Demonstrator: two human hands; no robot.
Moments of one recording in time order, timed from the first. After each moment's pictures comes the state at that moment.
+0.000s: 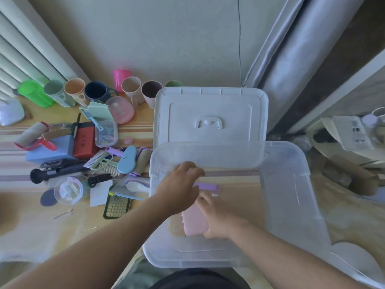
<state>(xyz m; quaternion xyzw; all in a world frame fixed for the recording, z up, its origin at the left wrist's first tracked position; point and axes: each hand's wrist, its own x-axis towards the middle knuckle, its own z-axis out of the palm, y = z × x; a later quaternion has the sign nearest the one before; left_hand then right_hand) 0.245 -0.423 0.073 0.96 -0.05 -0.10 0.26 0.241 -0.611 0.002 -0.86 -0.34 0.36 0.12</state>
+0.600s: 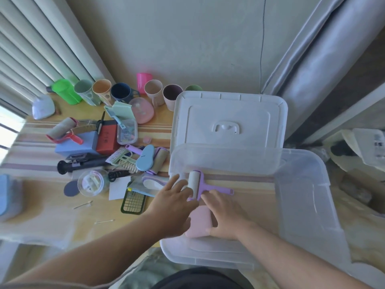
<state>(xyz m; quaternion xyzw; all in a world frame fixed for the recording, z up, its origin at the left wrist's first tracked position) 0.181 -0.380 0.092 0.97 -0.22 -0.14 -0.04 0.241 -0.596 0.000 -0.88 -0.35 0.31 0.10</state>
